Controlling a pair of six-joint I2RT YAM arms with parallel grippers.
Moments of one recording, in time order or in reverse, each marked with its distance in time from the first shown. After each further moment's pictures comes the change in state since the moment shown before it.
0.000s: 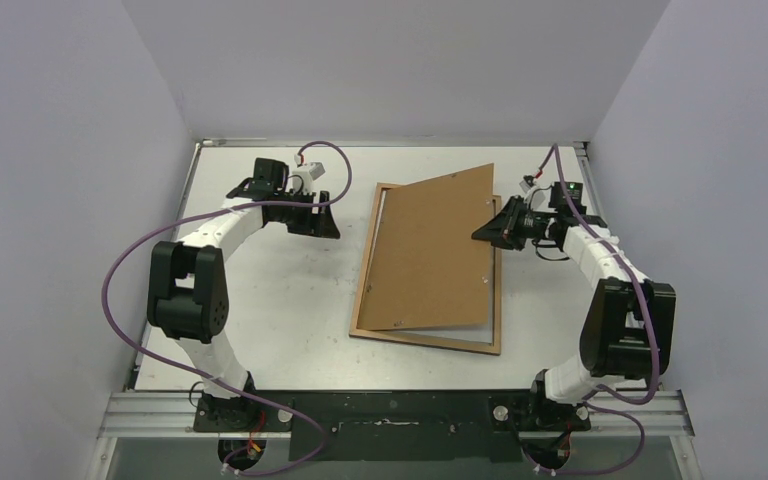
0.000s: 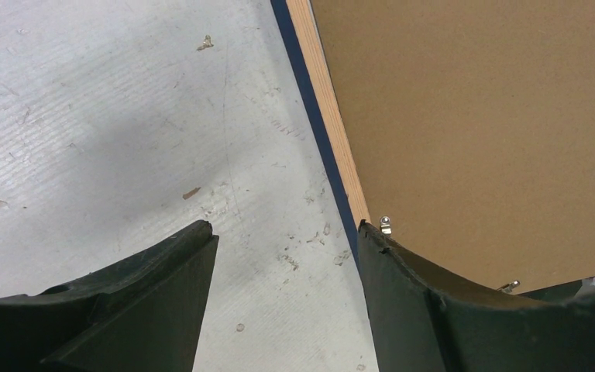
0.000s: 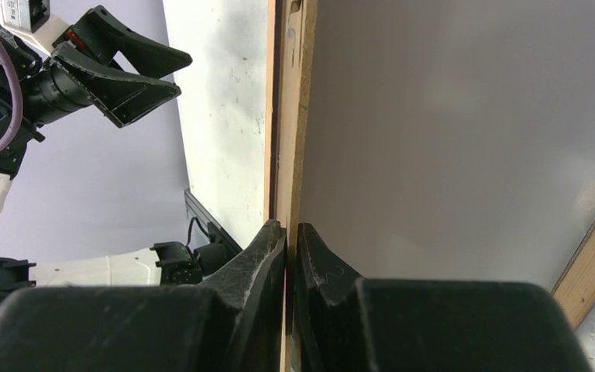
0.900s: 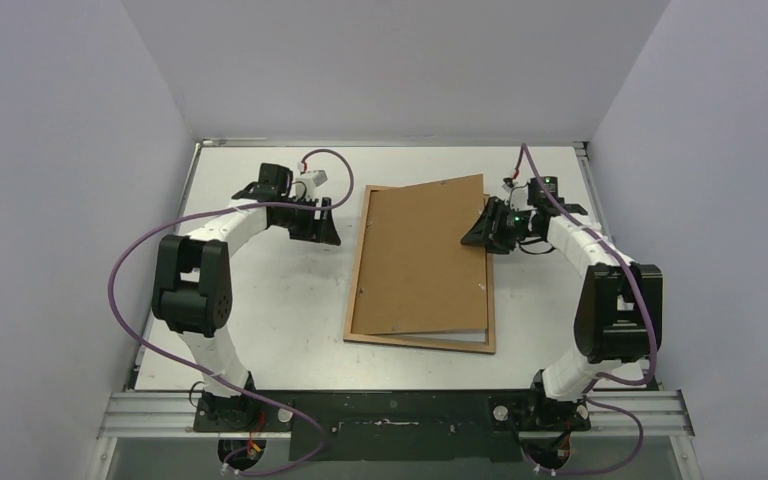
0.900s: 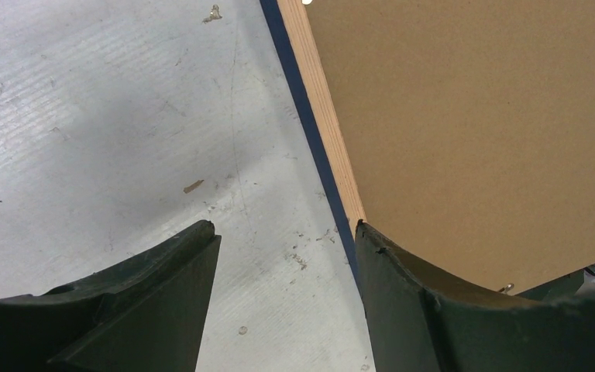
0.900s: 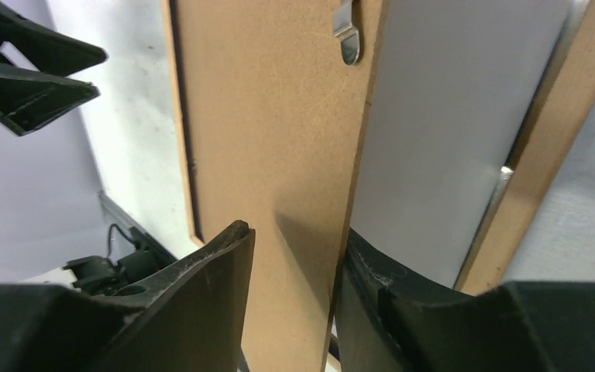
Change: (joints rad) left arm -0.006 0.047 -0.010 0.004 -0.014 -0.005; right arm 0.090 0.088 0.076 -0.102 0.187 -0.115
